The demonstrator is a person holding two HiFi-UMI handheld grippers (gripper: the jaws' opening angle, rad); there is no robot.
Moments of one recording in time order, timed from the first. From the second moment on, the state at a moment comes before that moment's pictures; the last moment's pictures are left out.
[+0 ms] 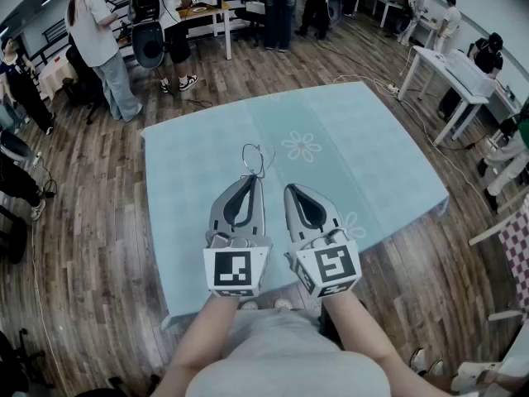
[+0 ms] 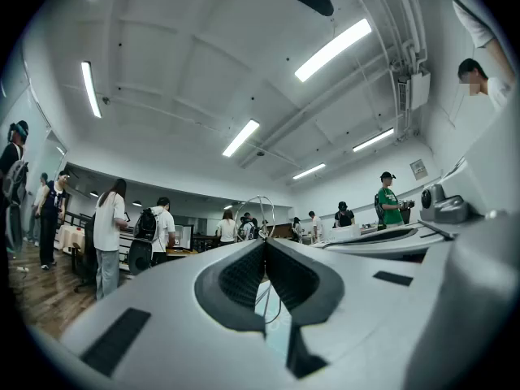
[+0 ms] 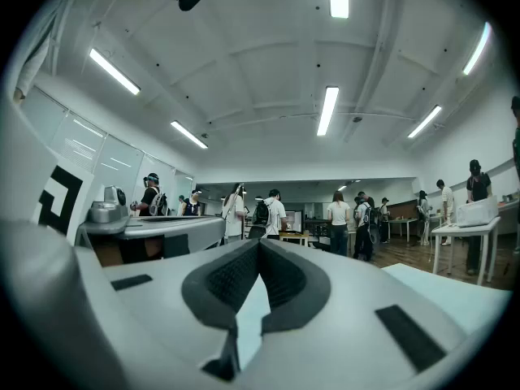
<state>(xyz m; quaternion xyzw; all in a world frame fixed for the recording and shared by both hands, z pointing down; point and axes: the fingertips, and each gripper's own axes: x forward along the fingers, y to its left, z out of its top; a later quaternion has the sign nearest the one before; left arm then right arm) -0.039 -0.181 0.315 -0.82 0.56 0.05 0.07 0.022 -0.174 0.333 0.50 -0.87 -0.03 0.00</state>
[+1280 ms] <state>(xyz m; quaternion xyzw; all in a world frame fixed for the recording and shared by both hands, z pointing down) -0.045 -0.184 0.316 -0.85 0.51 0.12 -0.06 0.020 -0.176 0.333 0.50 -0.87 -0.03 -0.01</state>
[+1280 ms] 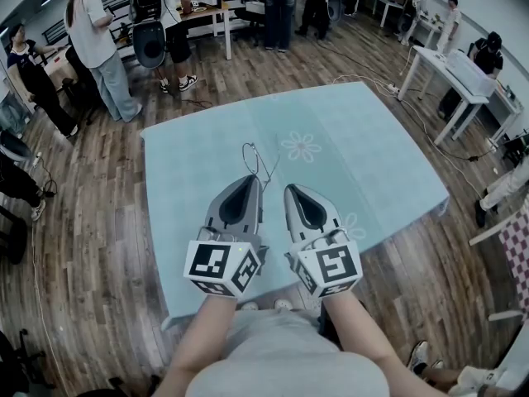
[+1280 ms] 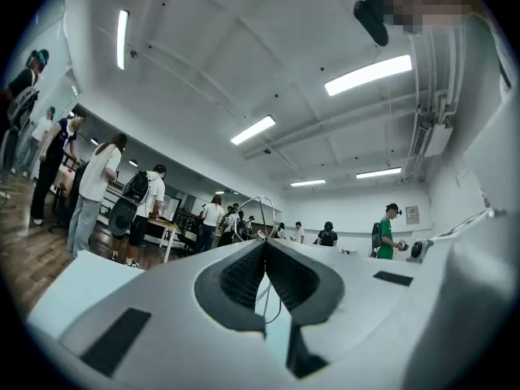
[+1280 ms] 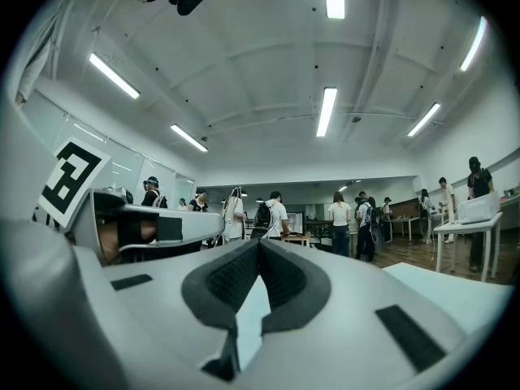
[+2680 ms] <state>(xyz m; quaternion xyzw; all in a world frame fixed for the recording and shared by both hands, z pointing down) -0.066 -0.199 0.375 -0.78 0.40 0.23 -0.43 0.024 -0.175 0.348 0.49 -0.87 -0.01 0.00</state>
